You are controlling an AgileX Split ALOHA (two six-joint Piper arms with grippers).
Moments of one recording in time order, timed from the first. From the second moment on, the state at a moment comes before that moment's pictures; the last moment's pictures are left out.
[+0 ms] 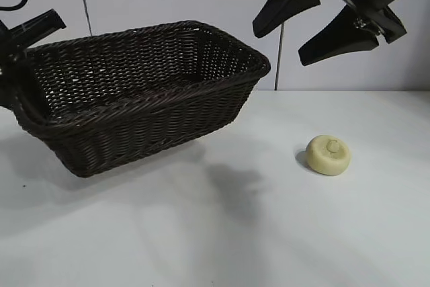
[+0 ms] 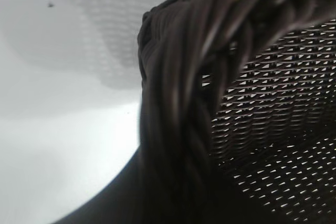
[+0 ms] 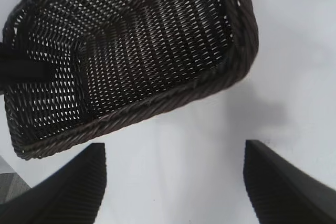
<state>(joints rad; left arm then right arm) -0.12 1.72 -1.18 -0.48 0.91 -0.24 0.24 1.52 -1.11 0.77 0.73 -0.45</state>
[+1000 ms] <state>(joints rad) -0.18 1.92 -1.39 -0.48 1.10 0.22 0.24 1.52 -1.11 0.77 0.75 -0.45</state>
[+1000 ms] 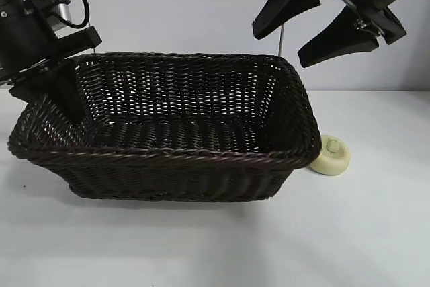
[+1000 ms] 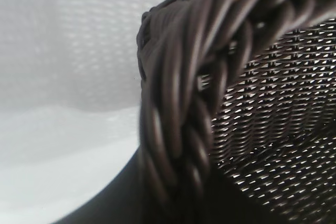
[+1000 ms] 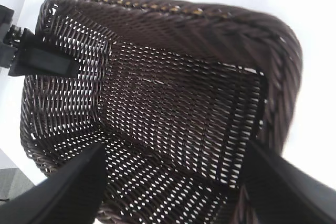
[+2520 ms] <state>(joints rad) -0.18 2.05 -1.50 -0.45 1.15 0.21 0.24 1.52 -1.11 0.77 0.74 -0.45</state>
